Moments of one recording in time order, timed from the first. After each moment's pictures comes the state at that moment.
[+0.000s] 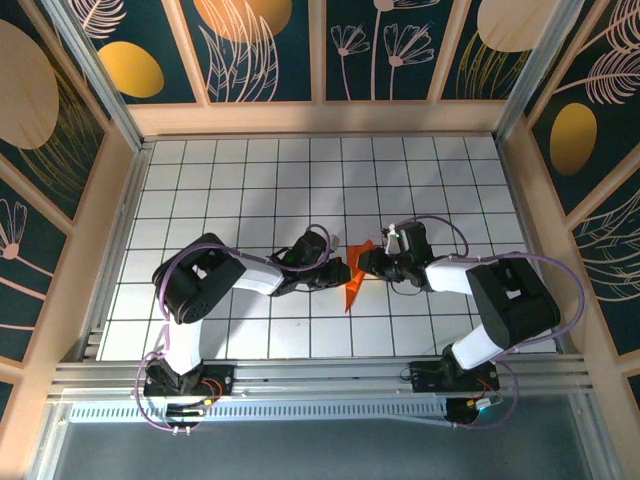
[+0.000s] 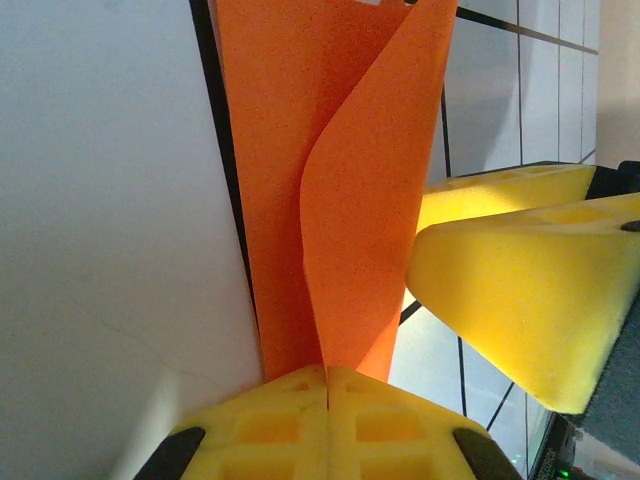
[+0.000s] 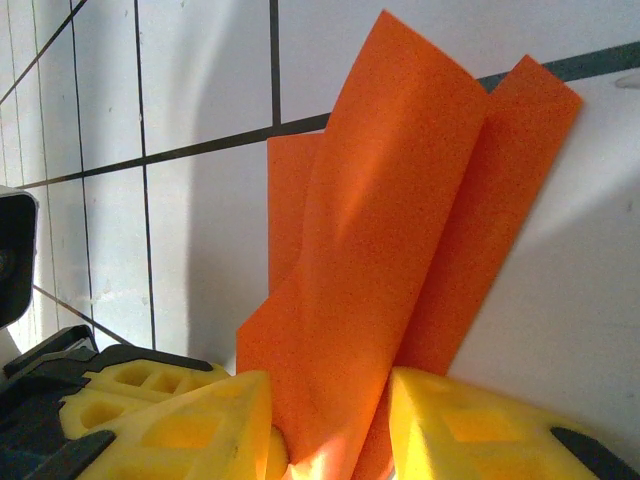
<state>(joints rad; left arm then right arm) -0.84 1.94 0.83 0.41 0.39 -0.98 0.41 1.54 0.50 0.19 -0.49 0.68</state>
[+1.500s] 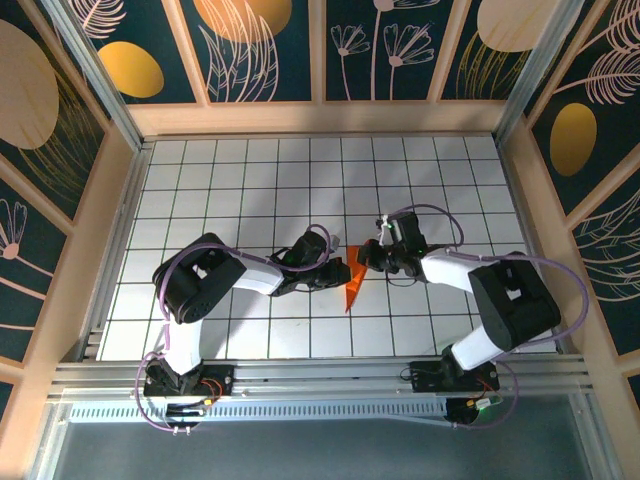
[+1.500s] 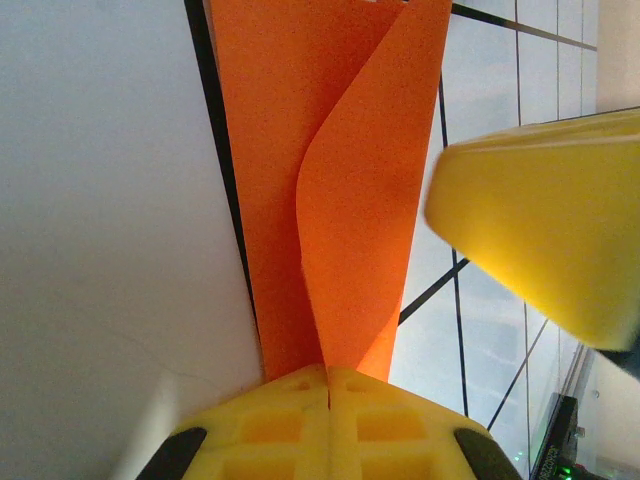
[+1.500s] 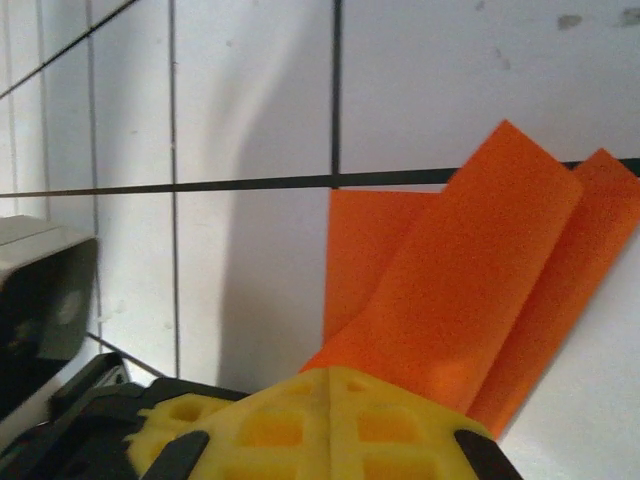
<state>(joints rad) -0.84 1.94 0.83 0.41 0.40 -0.97 0.45 1.54 0.62 0.05 -0.42 0.66</state>
